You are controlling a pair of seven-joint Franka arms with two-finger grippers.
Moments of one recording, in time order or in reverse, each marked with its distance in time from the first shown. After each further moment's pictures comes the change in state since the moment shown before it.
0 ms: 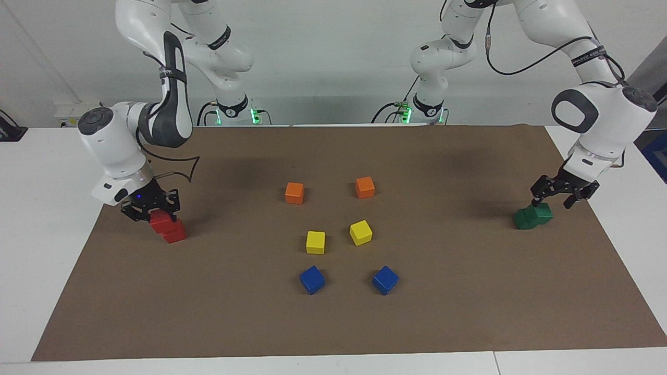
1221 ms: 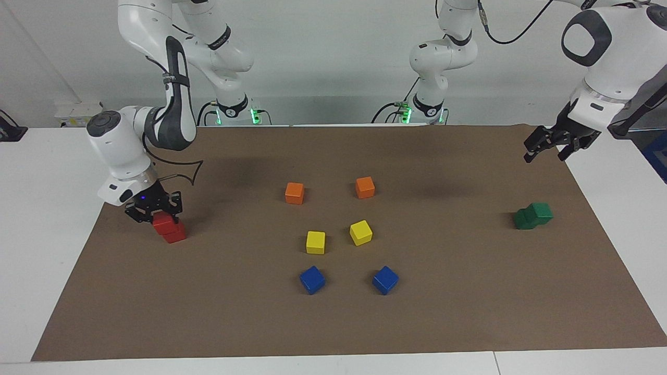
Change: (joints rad) left arm -0.141 -0.114 -0.013 0.253 0.056 -0.524 -0.376; right arm -0.003 0.000 0.000 -0.073 0.000 0.107 0.000
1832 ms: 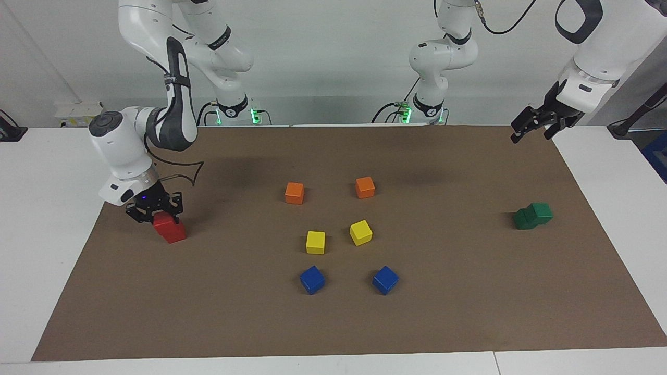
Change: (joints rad) left arm -0.037 -0.058 -0.001 0.002 0.000 -0.099 -0.115; right arm 0.000 0.000 0.000 -0.001 0.000 0.000 0.000
